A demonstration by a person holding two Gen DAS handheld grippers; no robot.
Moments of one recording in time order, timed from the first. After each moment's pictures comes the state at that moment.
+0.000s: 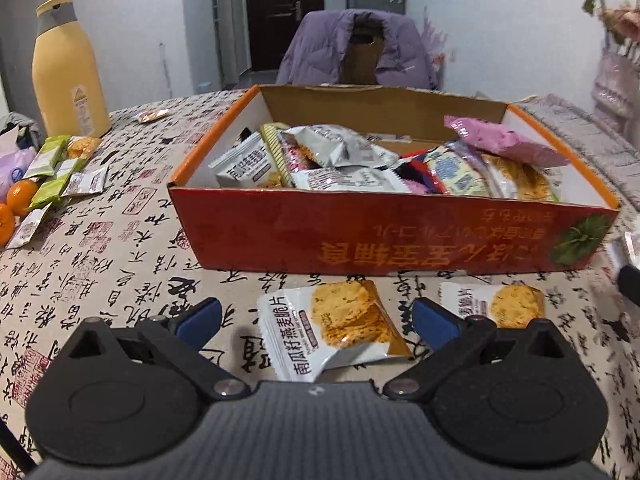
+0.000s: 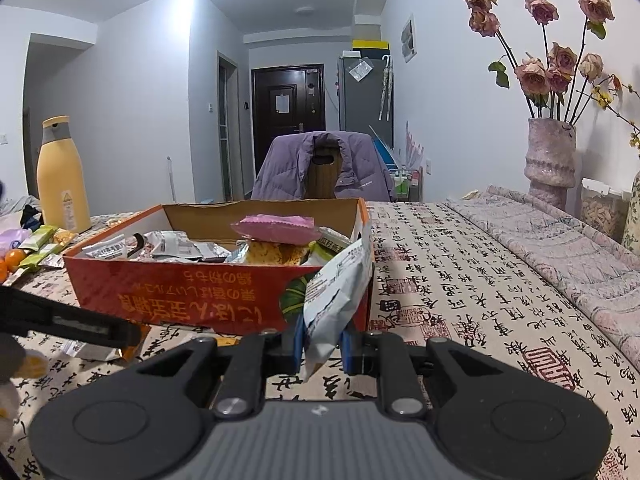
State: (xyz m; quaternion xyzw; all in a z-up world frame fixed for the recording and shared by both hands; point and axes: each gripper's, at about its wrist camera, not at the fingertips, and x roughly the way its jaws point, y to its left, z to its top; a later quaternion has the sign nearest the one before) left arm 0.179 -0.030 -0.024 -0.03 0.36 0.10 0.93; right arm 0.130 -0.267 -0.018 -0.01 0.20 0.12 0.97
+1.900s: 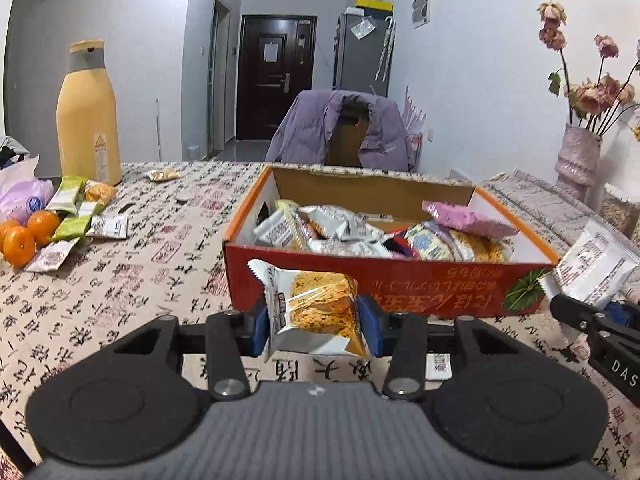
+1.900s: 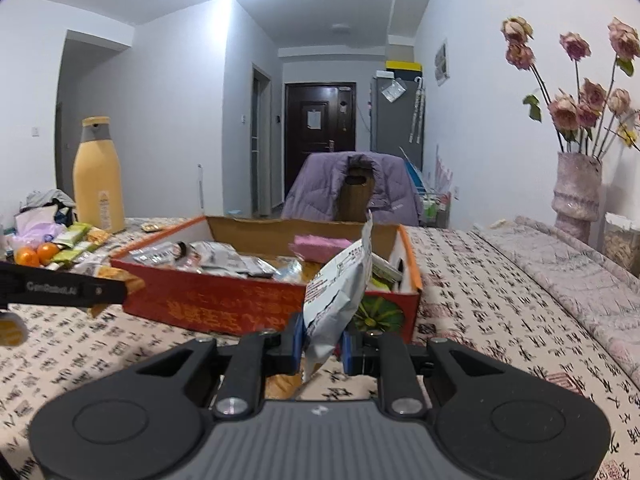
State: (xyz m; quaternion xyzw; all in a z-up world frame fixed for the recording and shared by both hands) left arm 0.109 -0.010 0.013 -0.05 0.24 0.06 0.97; right arm 0.105 -0.245 -0.001 -0.03 0.17 0.16 0.97
